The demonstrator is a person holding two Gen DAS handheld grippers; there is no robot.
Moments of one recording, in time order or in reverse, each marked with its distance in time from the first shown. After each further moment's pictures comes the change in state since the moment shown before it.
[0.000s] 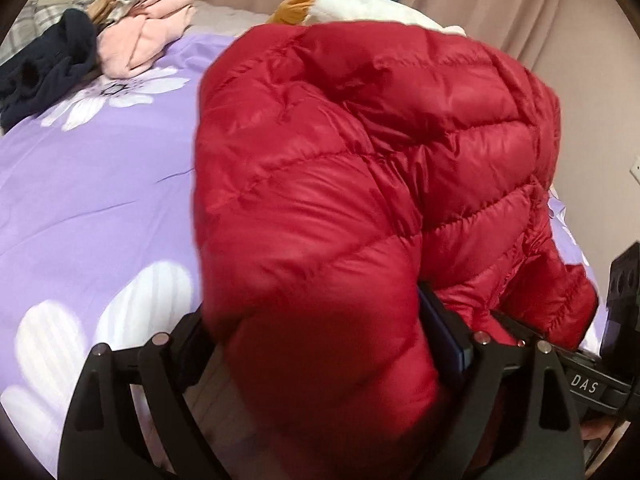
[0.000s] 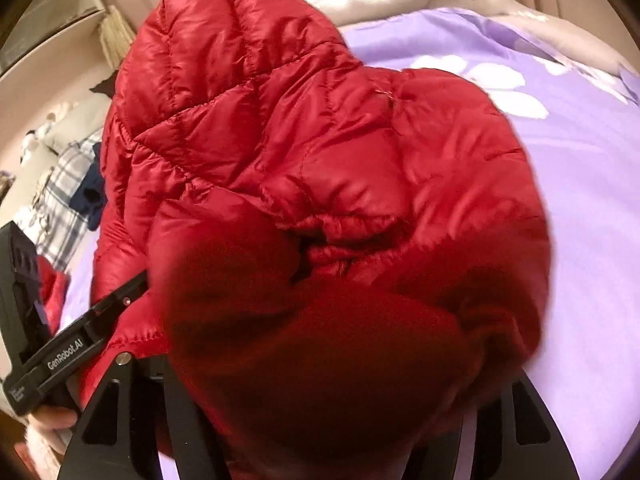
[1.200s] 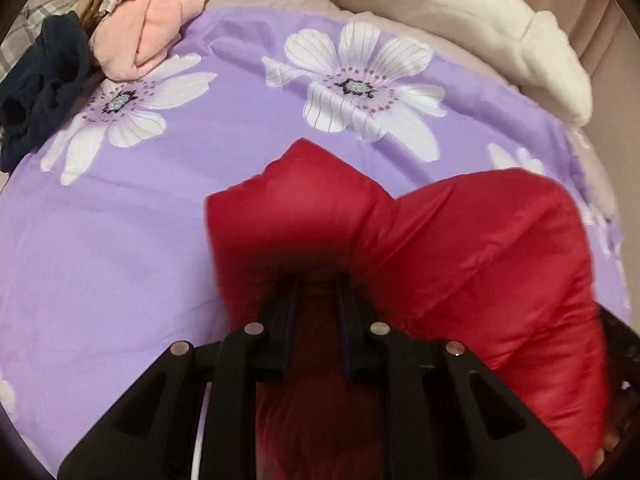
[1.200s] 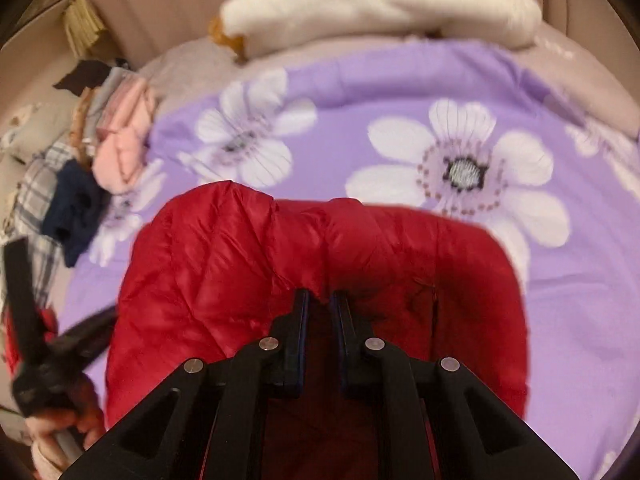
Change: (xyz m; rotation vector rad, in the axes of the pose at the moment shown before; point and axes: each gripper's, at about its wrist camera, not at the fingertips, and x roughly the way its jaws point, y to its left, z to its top) left arm 0.063 0.007 0.101 -0.020 0.176 0.210; right arm 0.017 0.028 0.105 0.006 0.113 -0.115
